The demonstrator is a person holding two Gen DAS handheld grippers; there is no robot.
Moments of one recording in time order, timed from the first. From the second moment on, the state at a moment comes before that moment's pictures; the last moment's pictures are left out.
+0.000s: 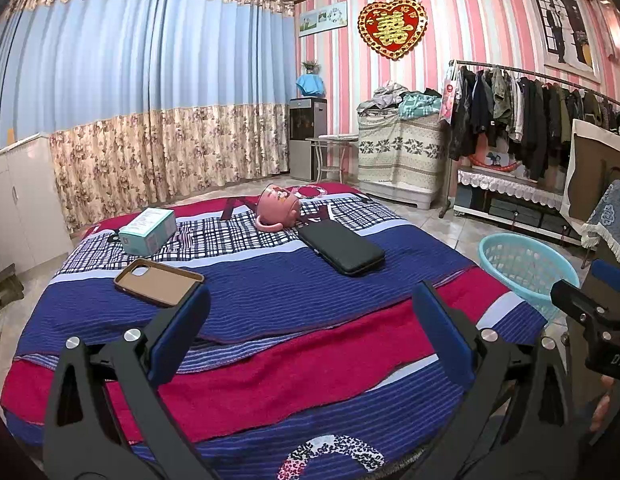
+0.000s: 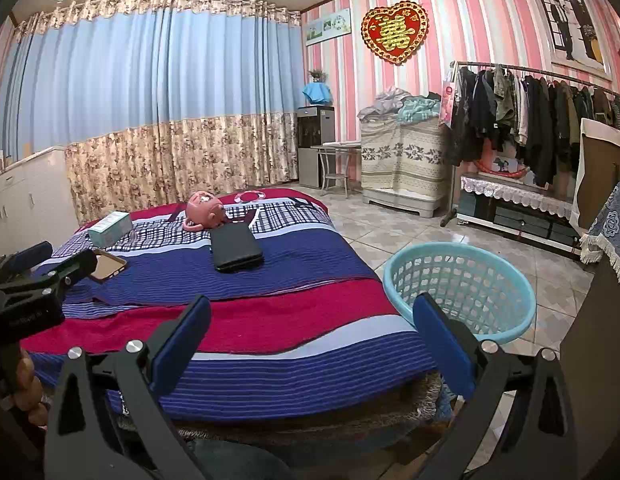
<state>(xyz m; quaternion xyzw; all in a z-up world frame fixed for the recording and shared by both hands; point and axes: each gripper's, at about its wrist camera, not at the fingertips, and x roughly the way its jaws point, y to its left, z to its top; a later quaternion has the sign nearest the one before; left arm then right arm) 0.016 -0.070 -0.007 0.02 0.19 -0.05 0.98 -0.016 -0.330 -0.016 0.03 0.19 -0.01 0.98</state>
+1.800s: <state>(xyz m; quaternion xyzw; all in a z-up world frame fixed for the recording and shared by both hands) 0.014 -0.075 -0.010 0.02 0.18 -0.05 0.98 -0.017 -0.328 -0.017 0.02 0.19 -0.01 0.98</state>
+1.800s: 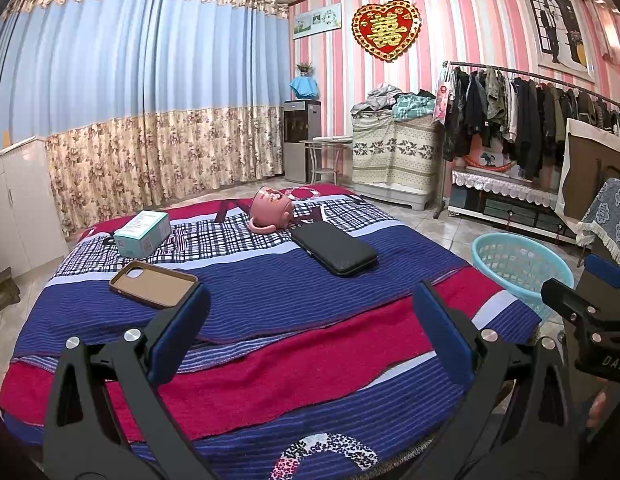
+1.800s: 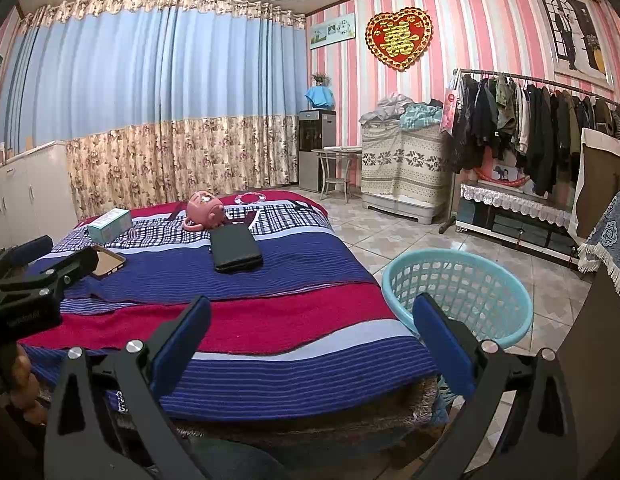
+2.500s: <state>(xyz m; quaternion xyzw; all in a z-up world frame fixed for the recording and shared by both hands) 0.014 -0.081 -0.006 0.03 0.18 -0.05 0.98 -0.017 -0.328 -0.019 0.02 0.19 -0.01 0.98</state>
